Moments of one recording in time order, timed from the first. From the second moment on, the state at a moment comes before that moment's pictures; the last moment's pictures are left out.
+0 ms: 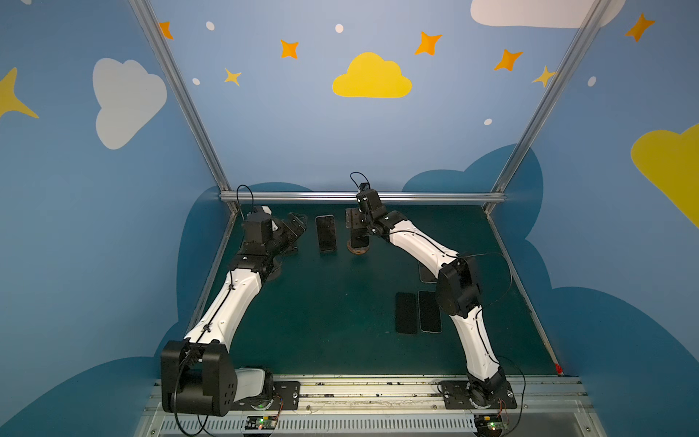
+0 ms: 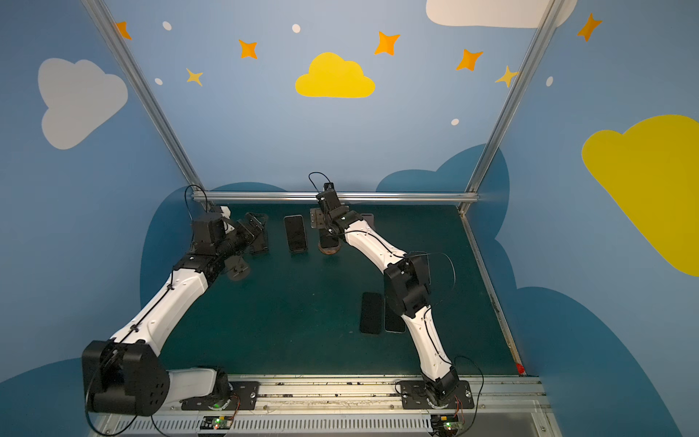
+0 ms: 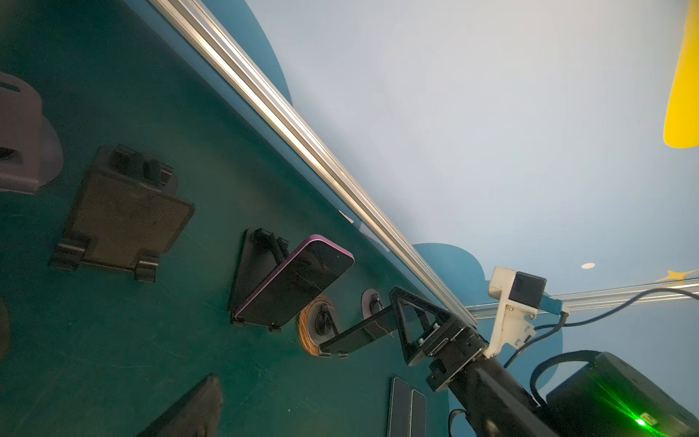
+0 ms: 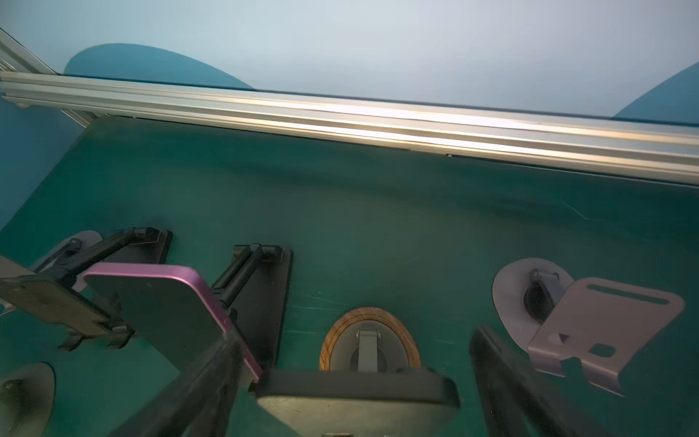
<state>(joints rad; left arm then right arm) -0.05 1.31 1.02 -0.11 0.26 -0.89 0.68 2.28 2.10 -0.44 0.25 0.32</state>
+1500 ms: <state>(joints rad) -0.03 1.34 0.99 -0.04 0.34 -0.97 0.68 2.33 2.07 -0.39 0.26 0.32</state>
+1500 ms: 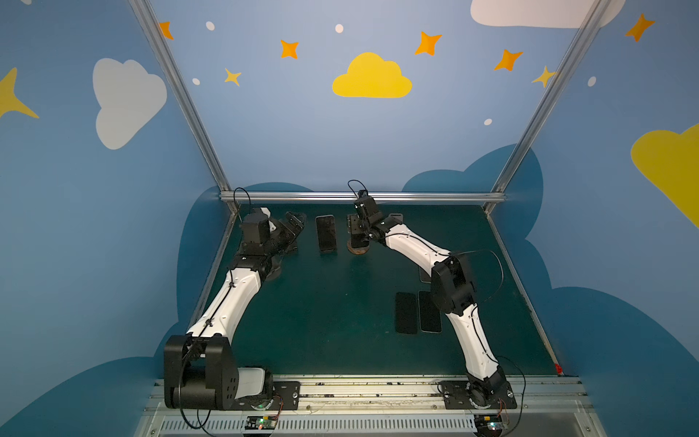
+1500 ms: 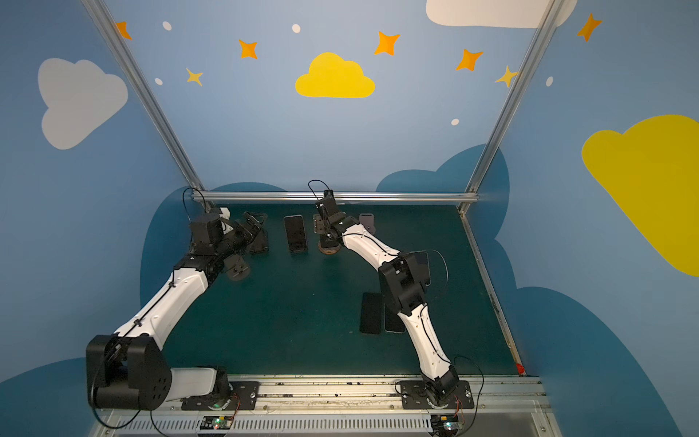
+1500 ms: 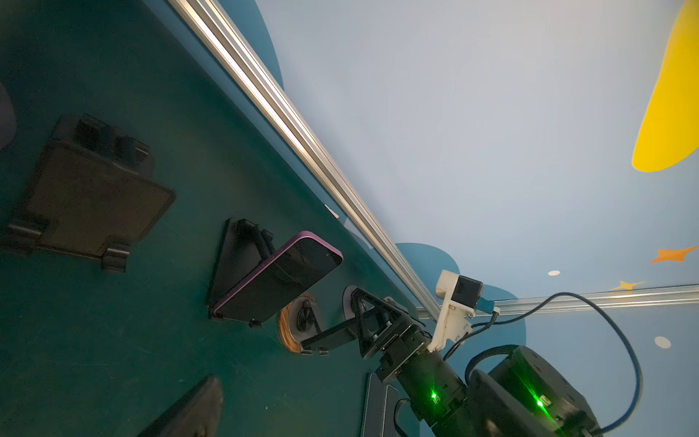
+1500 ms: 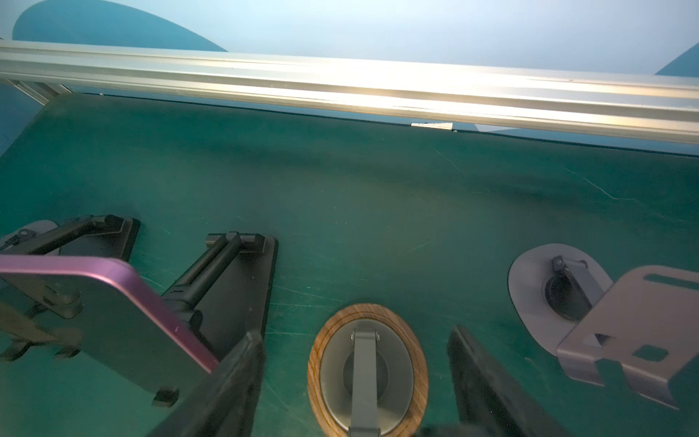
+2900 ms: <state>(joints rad) -0.23 1.33 0.99 -0.03 0.32 -0.93 0.72 1.81 1.53 -0.29 0.29 0.26</state>
